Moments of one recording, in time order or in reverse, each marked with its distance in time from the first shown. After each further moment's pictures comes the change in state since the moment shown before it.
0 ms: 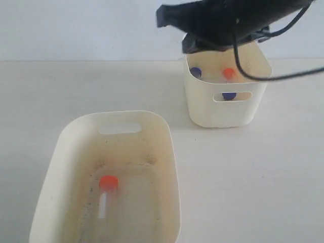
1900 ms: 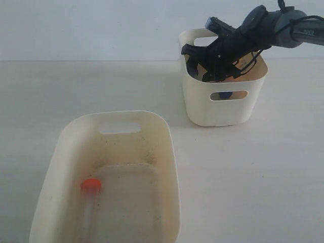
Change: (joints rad) left arm 0.000 0.000 0.000 0.000 0.000 0.000; right arm -0.318 0.898 -0.668 0.497 0.080 -0.387
